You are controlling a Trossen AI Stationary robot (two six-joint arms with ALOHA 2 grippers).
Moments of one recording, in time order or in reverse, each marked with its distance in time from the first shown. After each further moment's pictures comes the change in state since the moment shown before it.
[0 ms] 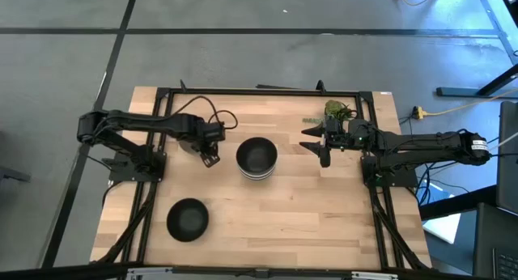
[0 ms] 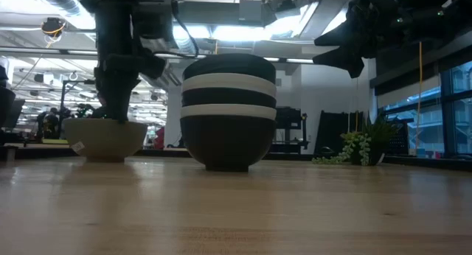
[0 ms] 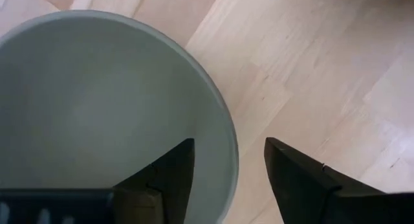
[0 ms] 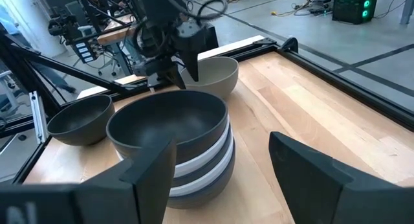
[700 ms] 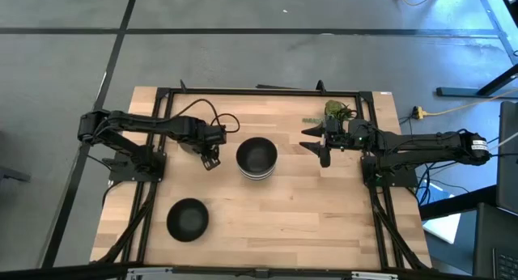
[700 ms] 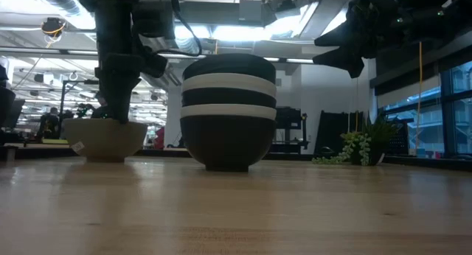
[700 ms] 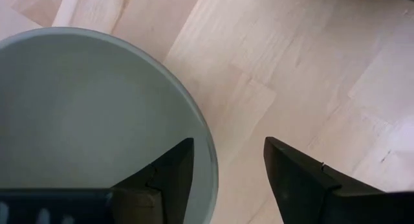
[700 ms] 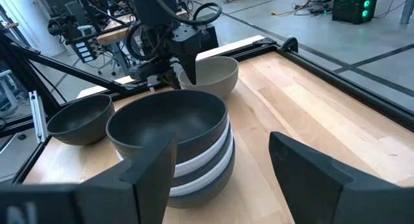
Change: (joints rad) left arm -0.036 0.009 0.000 0.026 -0.003 0.028; right arm 0.000 0.000 0.000 -0.002 0.000 -0.004
